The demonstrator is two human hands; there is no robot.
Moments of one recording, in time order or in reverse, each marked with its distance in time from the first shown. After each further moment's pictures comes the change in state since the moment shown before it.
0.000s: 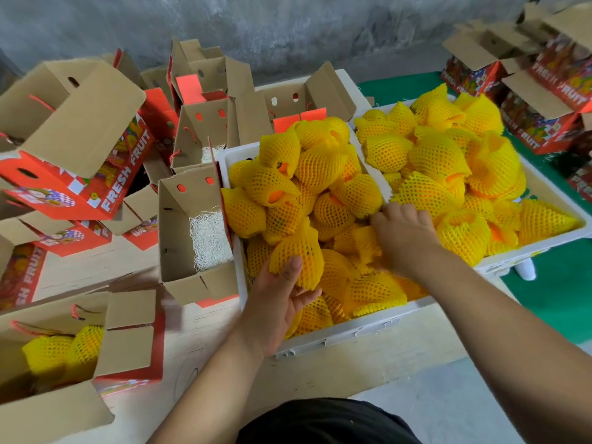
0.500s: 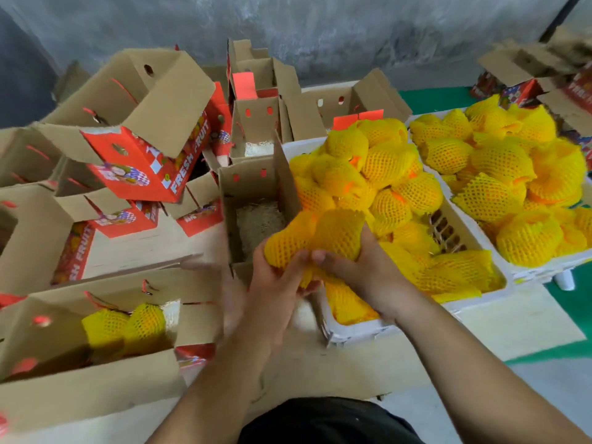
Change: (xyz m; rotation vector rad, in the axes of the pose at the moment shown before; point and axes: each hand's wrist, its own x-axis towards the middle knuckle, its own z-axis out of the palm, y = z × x) left_hand -0.050 0.051 -0.091 0.110 0.184 0.228; right_hand -0.073 -0.186 -0.051 1.701 0.024 -0.194
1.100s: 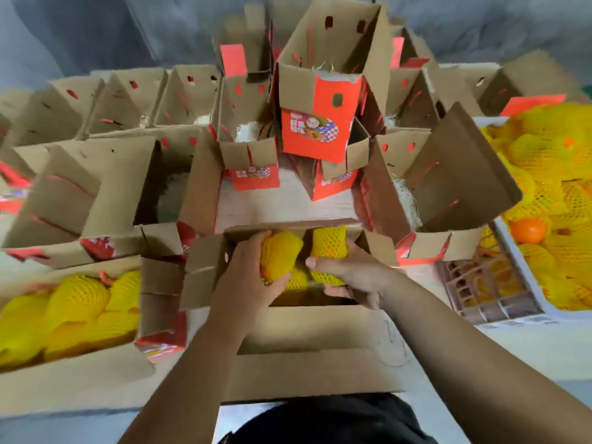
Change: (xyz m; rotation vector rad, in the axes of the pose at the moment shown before) left_hand -0.040 0.082 -0.382 1.138 0.181 0.283; right_hand 0.047 0.046 0.335 0.049 -0.212 0.645
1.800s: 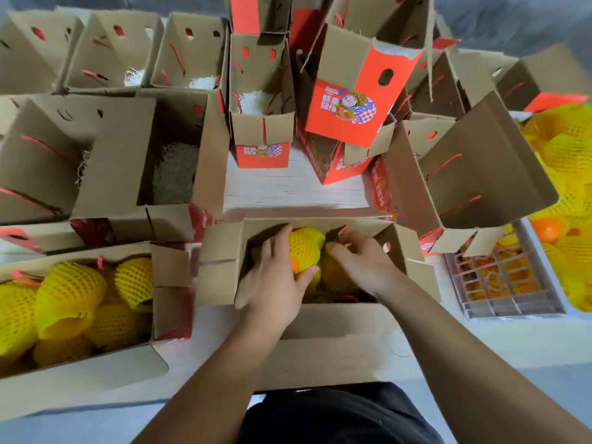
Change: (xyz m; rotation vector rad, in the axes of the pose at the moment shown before) left_hand 0.008 -0.013 0.010 0.216 -0.114 -0.128; right_hand 0.028 0.008 0.034 -0.566 0.325 -0.118
